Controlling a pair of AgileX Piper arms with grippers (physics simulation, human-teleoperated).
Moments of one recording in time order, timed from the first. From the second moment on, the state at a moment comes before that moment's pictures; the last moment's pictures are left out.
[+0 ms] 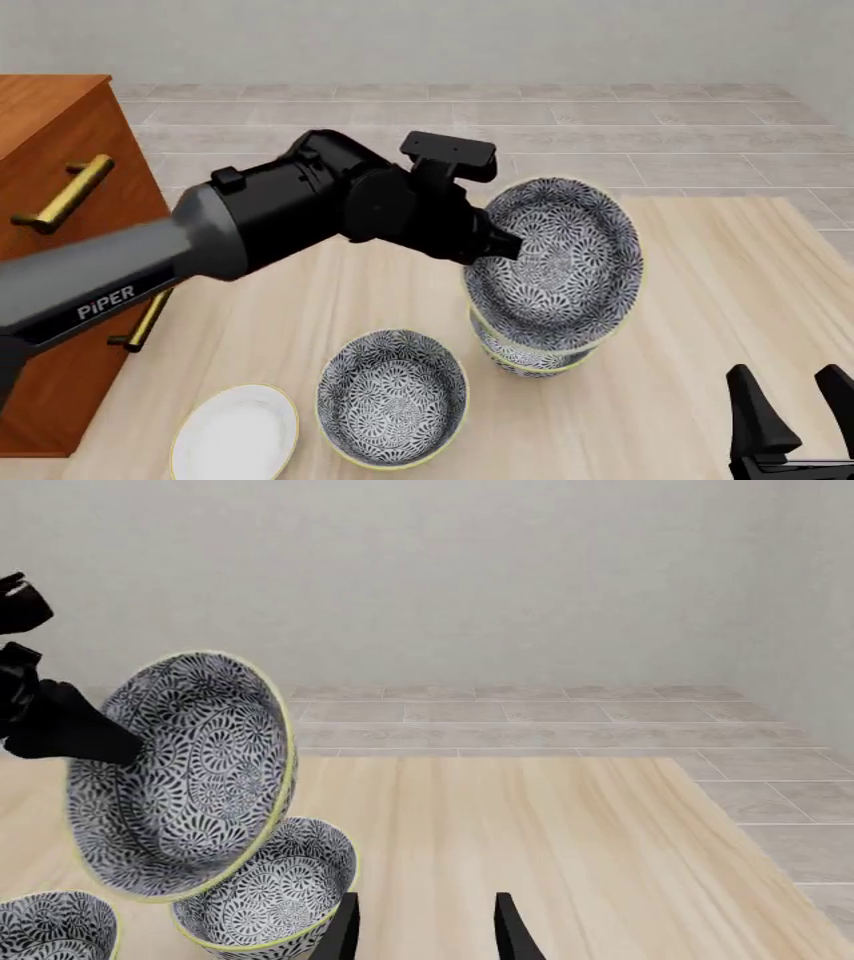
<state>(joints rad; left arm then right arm) -0.80 1.75 -1.56 0.67 -0.25 0.00 0.05 0.00 -0.04 0.00</state>
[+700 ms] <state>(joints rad) -0.80 1.82 -1.54 0.60 -0.24 0.00 0.05 0.00 -0.04 0.00</state>
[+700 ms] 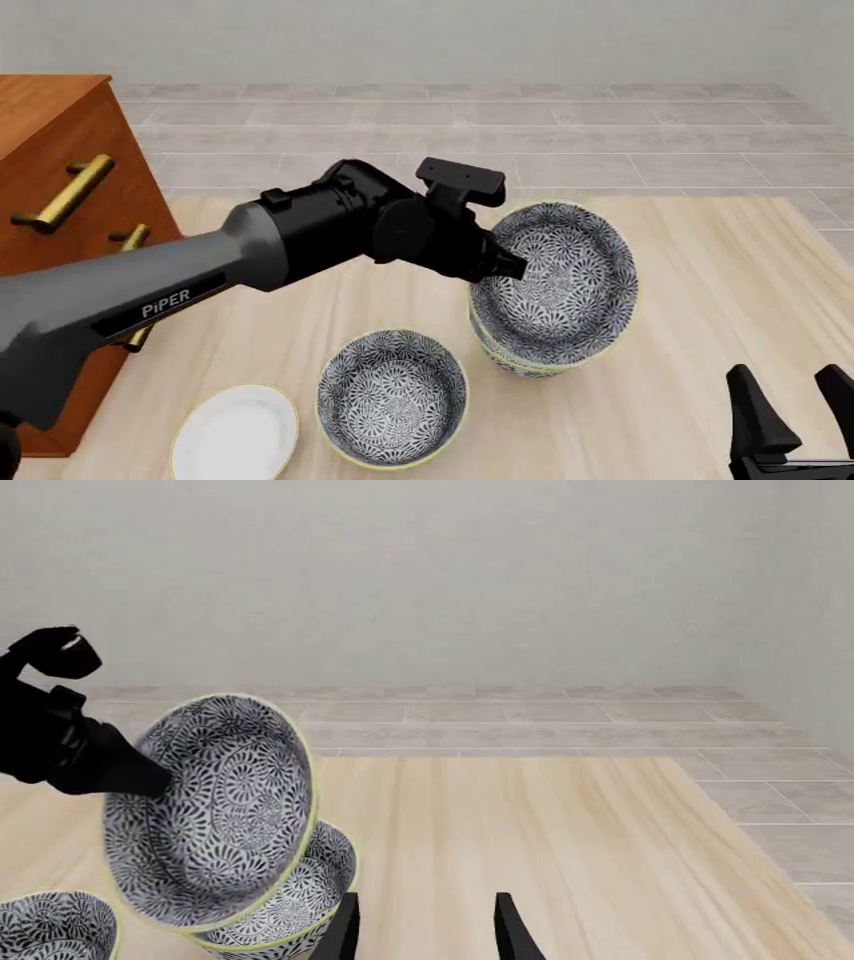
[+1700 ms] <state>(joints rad) -0.79 1.90 -1.52 0.54 -0.22 0.00 0.05 0.00 -0.04 0.00</state>
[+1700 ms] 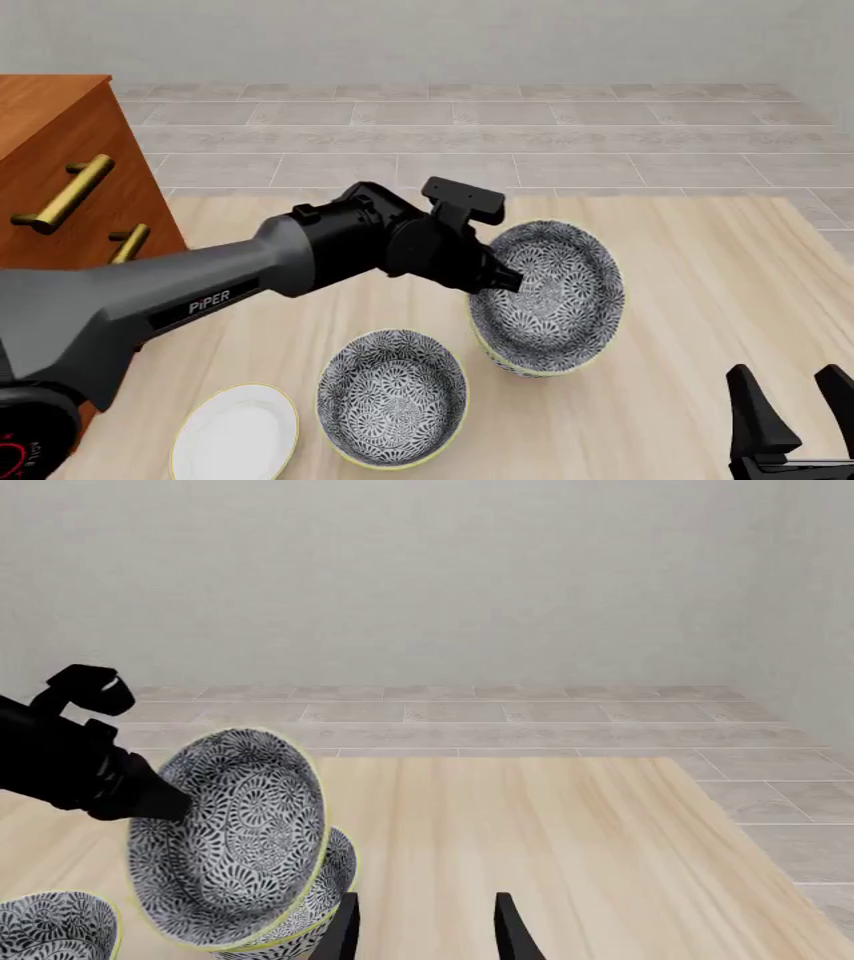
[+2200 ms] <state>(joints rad) -0.79 1.89 -1.54 0.53 -0.17 0.00 0.05 0.00 -0.04 0.00</state>
